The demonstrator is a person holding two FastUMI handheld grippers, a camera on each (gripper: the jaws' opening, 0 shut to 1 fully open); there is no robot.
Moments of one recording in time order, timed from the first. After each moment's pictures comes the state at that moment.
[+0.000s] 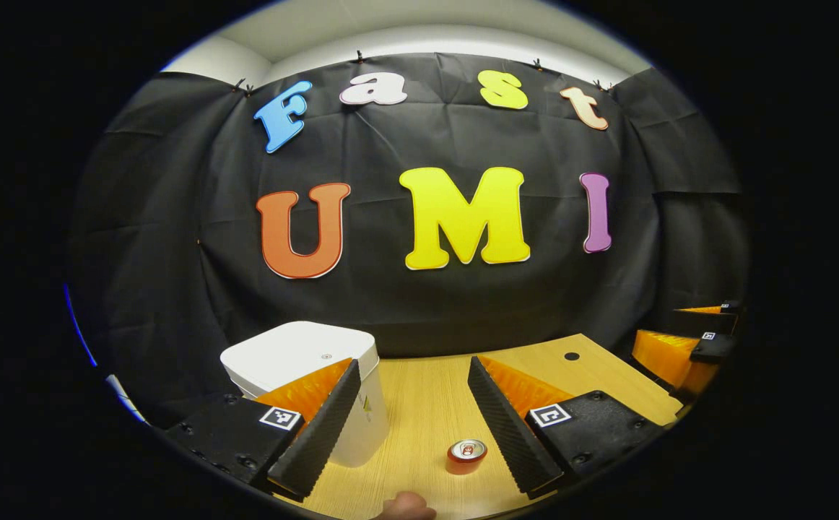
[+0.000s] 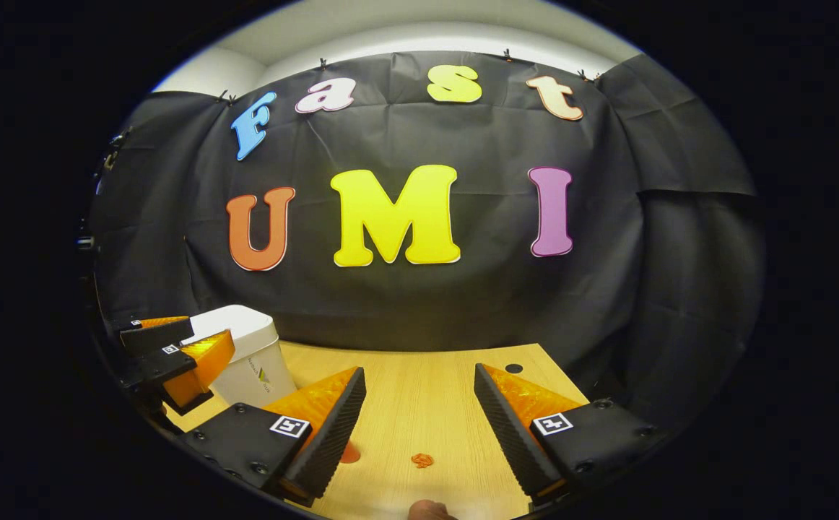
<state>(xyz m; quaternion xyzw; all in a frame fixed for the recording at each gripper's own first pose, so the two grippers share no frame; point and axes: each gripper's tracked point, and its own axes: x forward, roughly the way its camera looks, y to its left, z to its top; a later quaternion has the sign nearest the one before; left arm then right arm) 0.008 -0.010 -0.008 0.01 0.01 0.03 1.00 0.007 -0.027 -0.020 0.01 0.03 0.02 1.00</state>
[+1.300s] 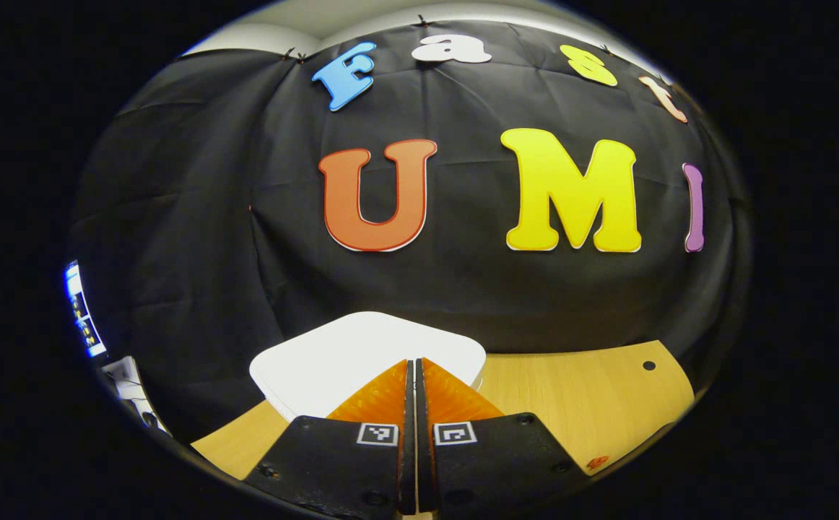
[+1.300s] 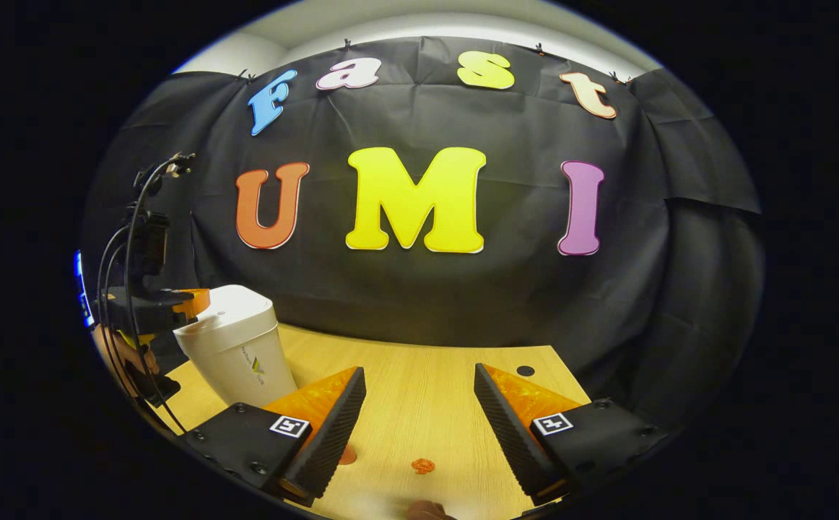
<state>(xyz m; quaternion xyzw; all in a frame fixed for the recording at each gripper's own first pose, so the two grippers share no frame) 0.104 0.117 -0.030 -0.04 0.06 0.17 0.98 0.055 0.003 -0.037 -0.03 0.06 0.04 1.00</state>
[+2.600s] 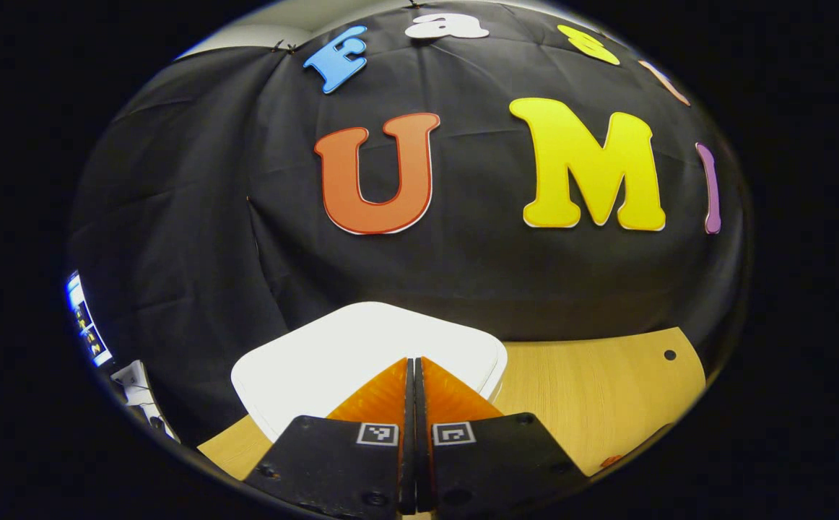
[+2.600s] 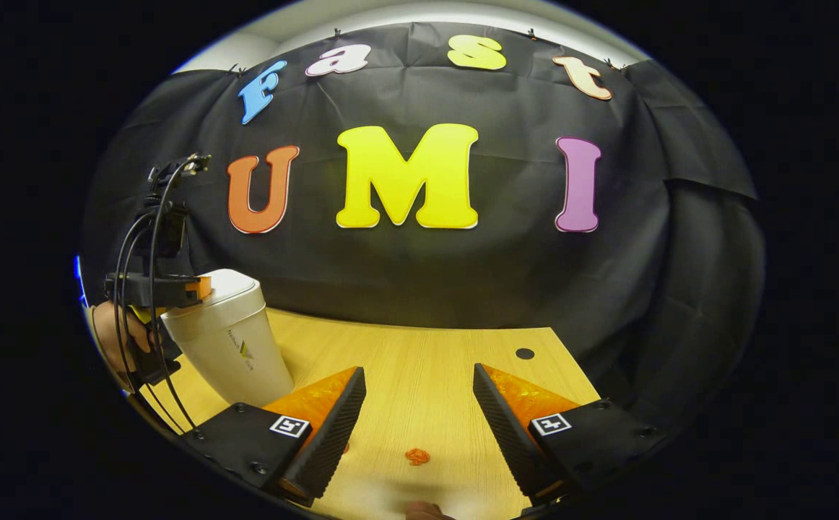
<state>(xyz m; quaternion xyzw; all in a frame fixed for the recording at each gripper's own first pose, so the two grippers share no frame) 0.121 0.124 -0.048 0.00 0.12 0.19 0.98 0.059 -0.025 -0.064 -0.01 0.09 0.03 1.00</state>
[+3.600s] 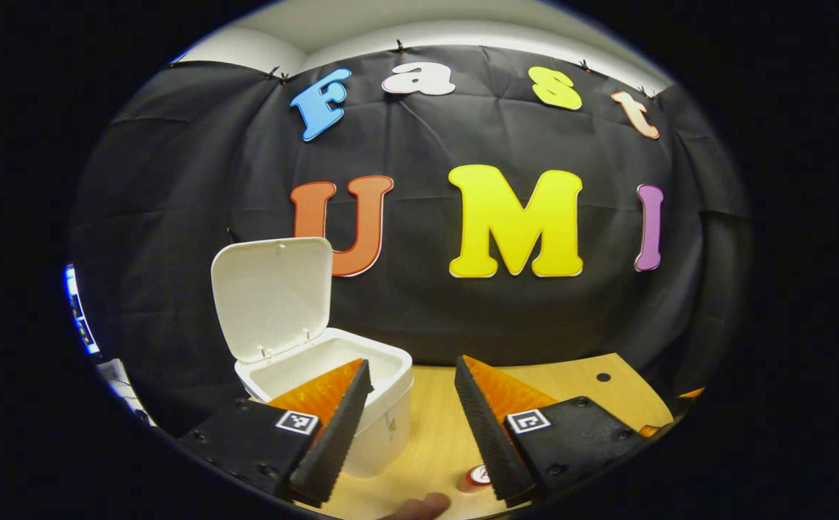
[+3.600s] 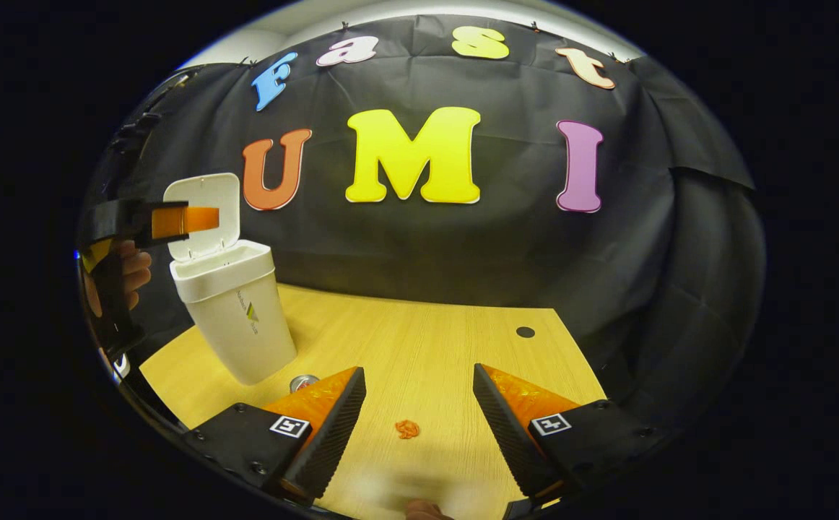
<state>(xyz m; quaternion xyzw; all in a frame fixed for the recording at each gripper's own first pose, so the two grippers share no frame) 0.032 0.016 0.021 -0.04 0.01 0.08 1.00 0.027 -0.045 -0.116 -0.03 0.13 0.06 0.99</state>
